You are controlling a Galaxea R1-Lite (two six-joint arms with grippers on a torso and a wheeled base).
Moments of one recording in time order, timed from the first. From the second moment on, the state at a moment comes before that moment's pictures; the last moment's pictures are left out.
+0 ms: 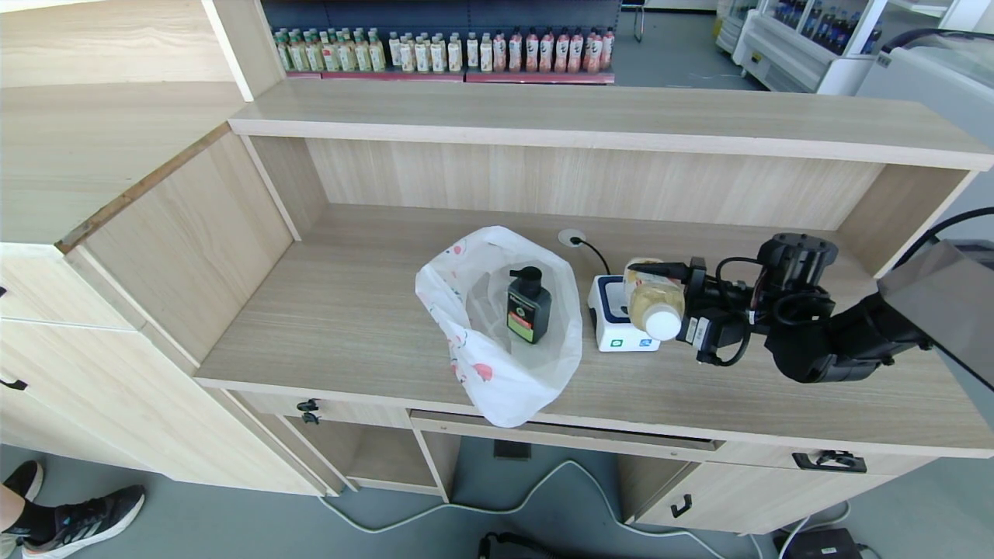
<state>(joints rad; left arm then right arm) 0.00 0.00 0.00 -0.05 0.05 -0.03 0.06 2.27 -1.23 -1.05 1.10 -1.51</state>
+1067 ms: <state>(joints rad) 0.00 0.00 0.00 -0.05 0.05 -0.03 0.10 2.34 -1.30 -1.05 1.10 -1.49</state>
